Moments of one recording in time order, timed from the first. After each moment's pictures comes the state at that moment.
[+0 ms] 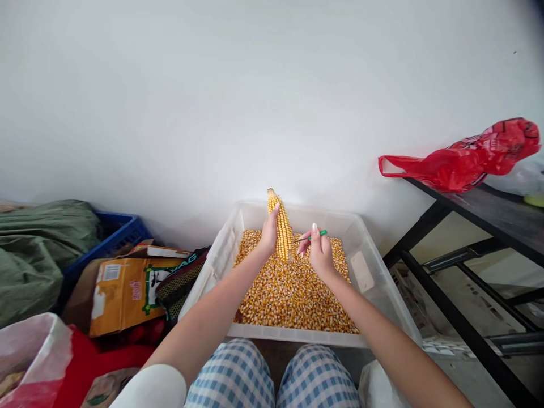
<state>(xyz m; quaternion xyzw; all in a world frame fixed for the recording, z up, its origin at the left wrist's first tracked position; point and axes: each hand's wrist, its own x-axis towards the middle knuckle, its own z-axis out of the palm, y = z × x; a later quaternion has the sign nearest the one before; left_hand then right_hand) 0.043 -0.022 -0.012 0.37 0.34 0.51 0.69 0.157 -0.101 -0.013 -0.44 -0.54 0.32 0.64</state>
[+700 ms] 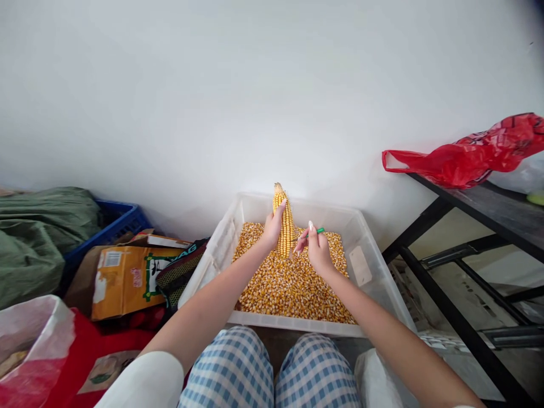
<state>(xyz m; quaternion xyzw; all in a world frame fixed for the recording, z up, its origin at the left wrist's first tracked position) 0.049 -0.031 -0.019 0.43 0.37 0.53 0.63 0.158 -0.106 -0.026 -0.46 -0.53 0.37 0.61</state>
